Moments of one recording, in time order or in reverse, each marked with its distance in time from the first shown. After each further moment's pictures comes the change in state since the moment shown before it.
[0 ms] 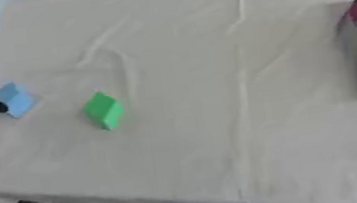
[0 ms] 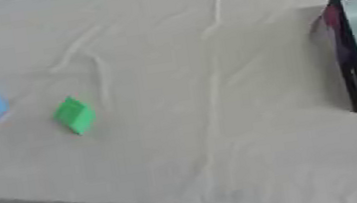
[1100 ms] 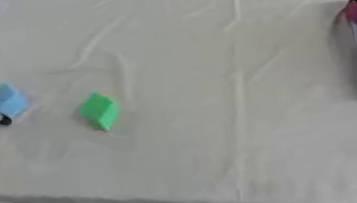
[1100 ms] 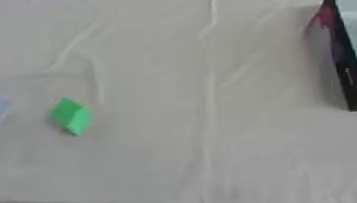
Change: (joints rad) left arm -0.037 -0.071 -0.005 0.103 -0.123 -0.024 0.013; right arm 0.021 0.004 0.000 0.013 0.032 -0.012 -0.012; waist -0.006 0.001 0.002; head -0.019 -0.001
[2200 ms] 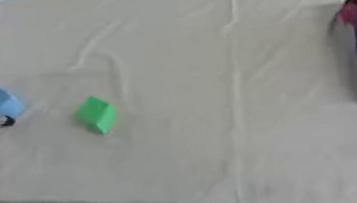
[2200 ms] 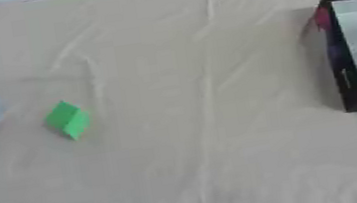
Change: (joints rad) left arm -0.050 -0.063 0.006 0.068 -0.057 0.009 0.028; right arm 0.014 0.006 0.006 0.006 0.027 -0.007 -0.008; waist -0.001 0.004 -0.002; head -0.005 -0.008
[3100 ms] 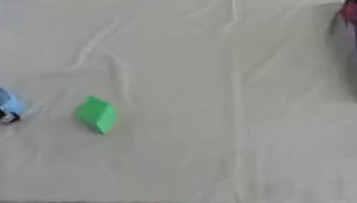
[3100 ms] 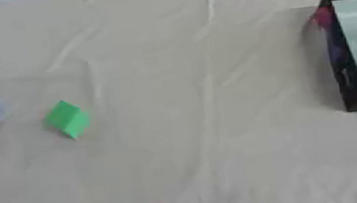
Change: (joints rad) left arm -0.011 -0.012 0.002 0.014 -0.015 0.005 -0.003; right arm 0.011 0.000 0.006 0.006 0.020 -0.012 -0.012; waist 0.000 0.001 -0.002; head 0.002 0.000
